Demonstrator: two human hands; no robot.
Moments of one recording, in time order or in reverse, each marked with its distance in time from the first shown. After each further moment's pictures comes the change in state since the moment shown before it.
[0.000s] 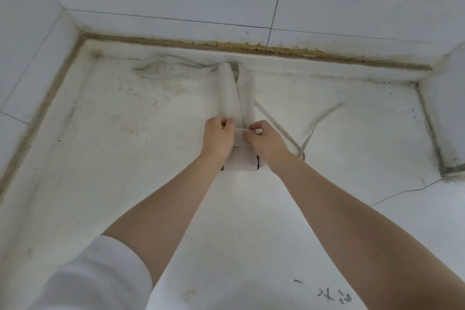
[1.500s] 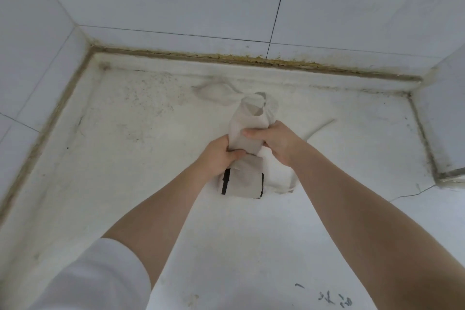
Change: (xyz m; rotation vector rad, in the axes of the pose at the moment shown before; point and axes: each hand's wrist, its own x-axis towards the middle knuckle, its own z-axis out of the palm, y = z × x) left_hand -0.003 -0.020 -0.022 0.063 -0.443 0.088; right_hand -0.006 -0.023 -0.033 0.493 -0.303 -0.104
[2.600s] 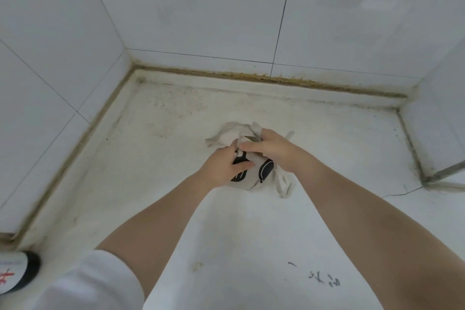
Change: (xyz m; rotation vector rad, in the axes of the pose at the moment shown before) left_hand -0.087 0.031 0.007 0.340 0.054 0.177; right_hand -0.067 -0.005 0.021 -0.374 -0.231 -0.157
